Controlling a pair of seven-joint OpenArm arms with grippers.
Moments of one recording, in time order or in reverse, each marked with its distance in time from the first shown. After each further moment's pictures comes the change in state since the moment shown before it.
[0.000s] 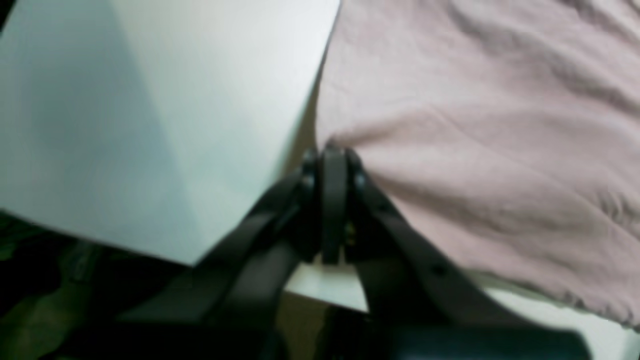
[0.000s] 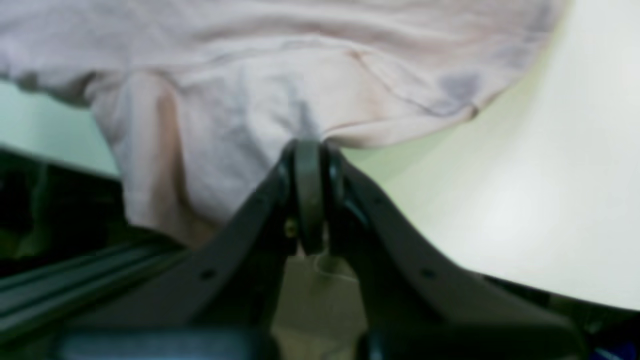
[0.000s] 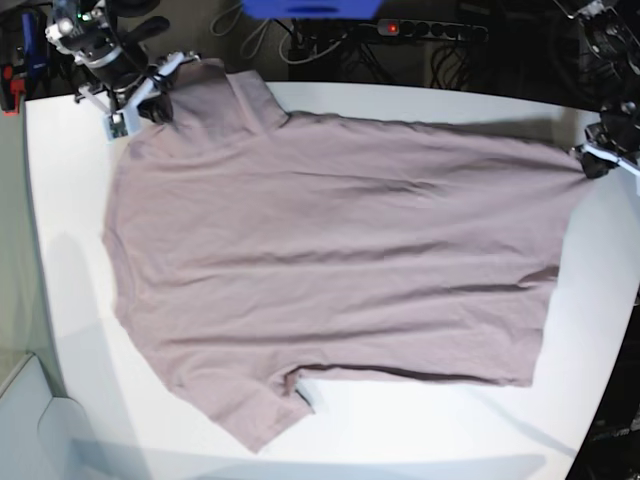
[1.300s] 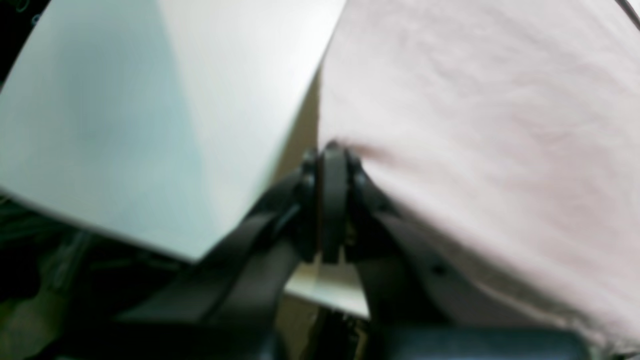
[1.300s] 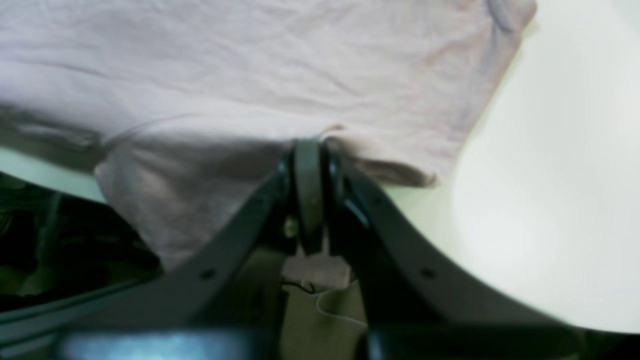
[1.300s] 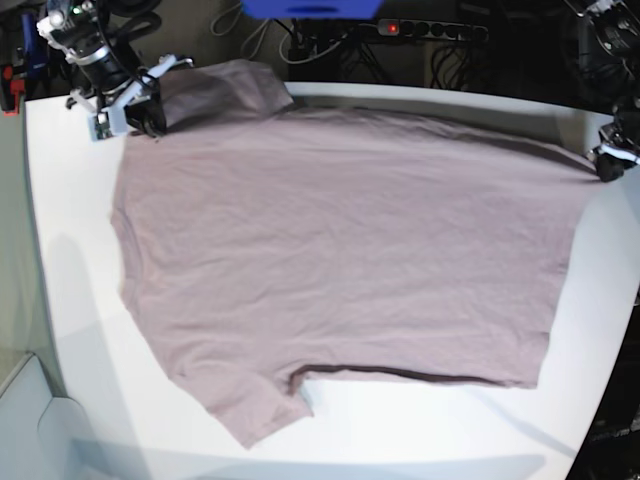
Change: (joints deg) left arm -0.5 -0.9 -3.7 0.1 -5.8 0.1 0.4; right arm 0.9 -5.4 8.1 1.1 0.0 8.5 5.1
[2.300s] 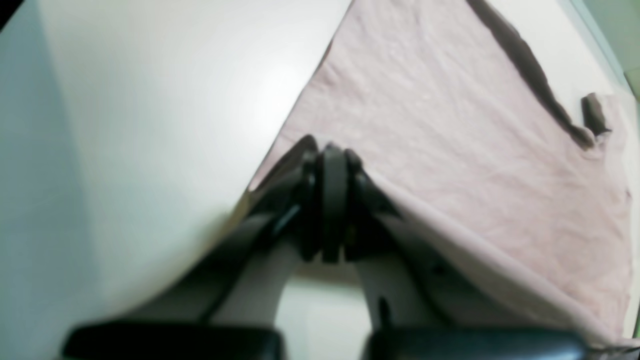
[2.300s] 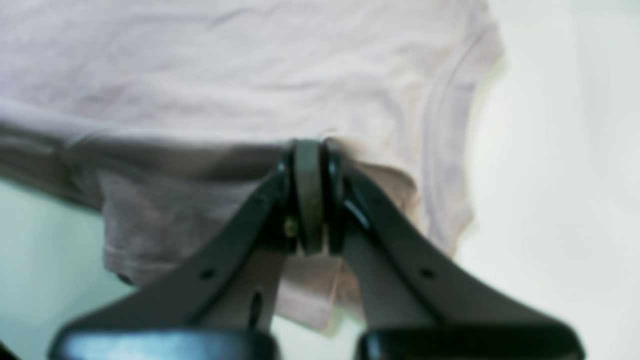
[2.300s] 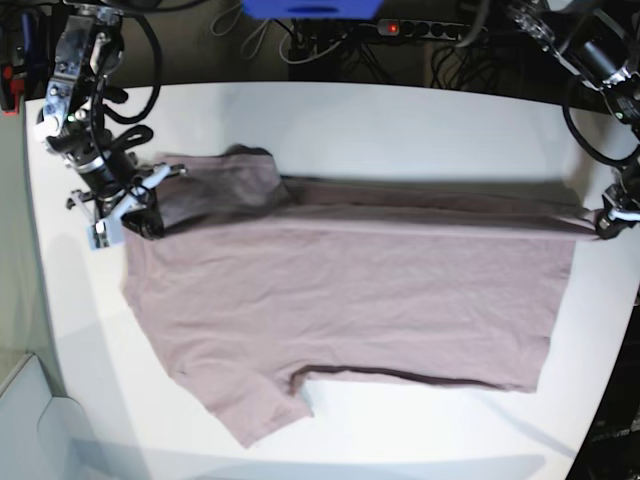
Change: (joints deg) left arm -17.8 -3.3 -0.1 -18.5 0.7 0.3 -0.6; right arm 26.6 2.1 -1.1 -13.3 -0.5 0.6 -6.4
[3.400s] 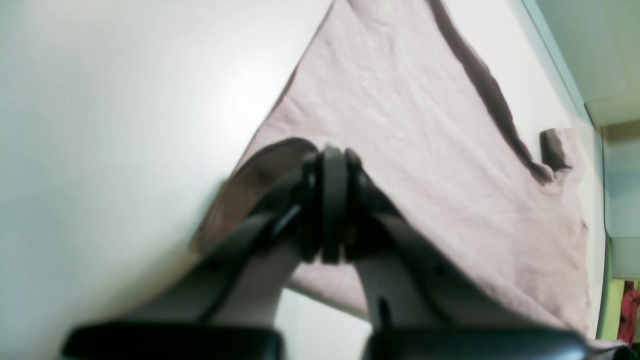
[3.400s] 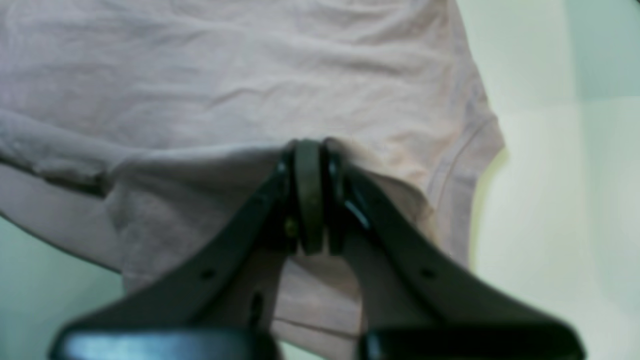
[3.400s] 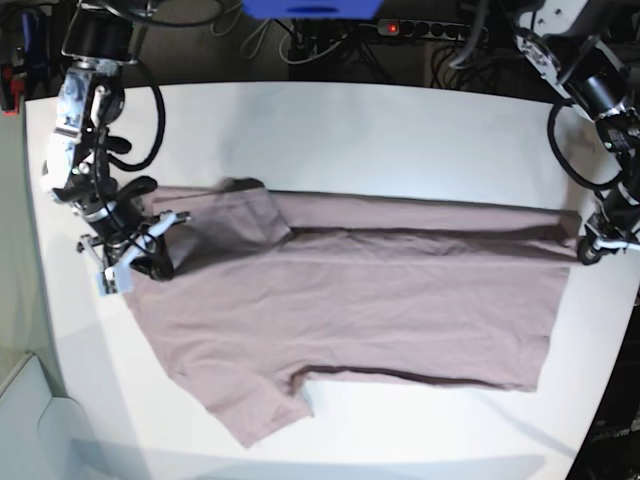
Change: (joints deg) left arm -6.9 -1.3 5.2 -14.2 0.4 0.6 -8.3; right arm 11.3 1.2 -3.2 -10.8 0.0 0.0 0.2
